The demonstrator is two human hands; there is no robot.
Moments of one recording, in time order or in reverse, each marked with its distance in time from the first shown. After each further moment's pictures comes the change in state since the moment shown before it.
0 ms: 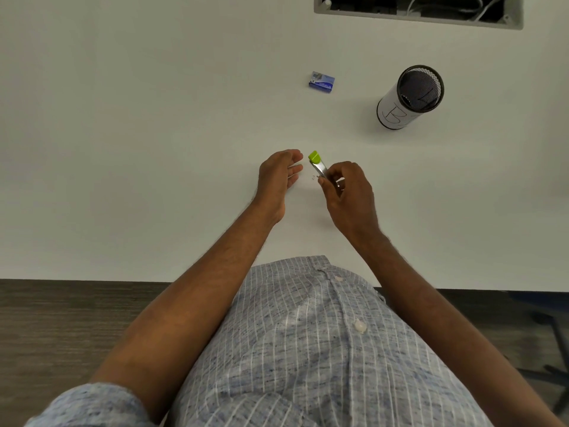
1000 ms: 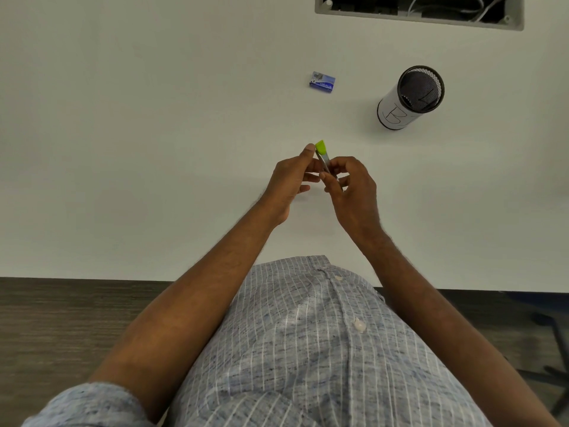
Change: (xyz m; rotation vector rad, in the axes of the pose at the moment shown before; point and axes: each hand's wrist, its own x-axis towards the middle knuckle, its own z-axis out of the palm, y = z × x) left_hand -0.013 0.008 0.013 0.234 -0.166 0.003; right_hand 0.006 -0.011 -0.008 0.163 -0.026 0.079
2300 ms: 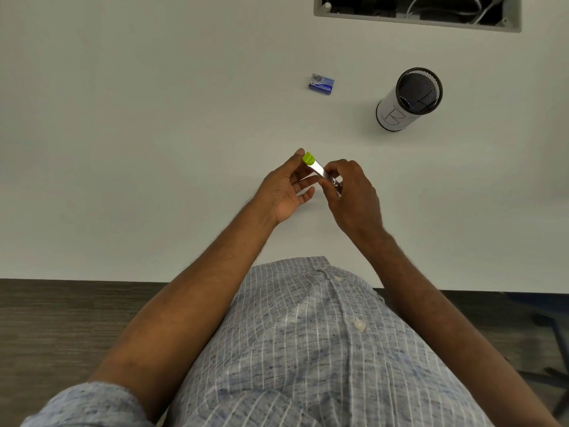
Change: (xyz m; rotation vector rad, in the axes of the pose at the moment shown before) left_hand 0.010 -0.014 -0.013 -0.521 -0.045 -0.249; right_hand -0.004 -0.004 -0.005 -0.319 -0.045 -0.109
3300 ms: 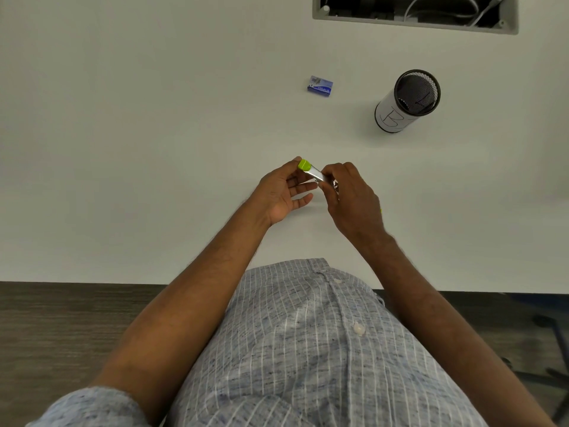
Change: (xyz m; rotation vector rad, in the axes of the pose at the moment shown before) left_hand 0.007 0.002 -0.010 0.096 -0.018 -0.018; right_hand -0.001 0.000 -0.003 -0.148 -0.047 -0.075
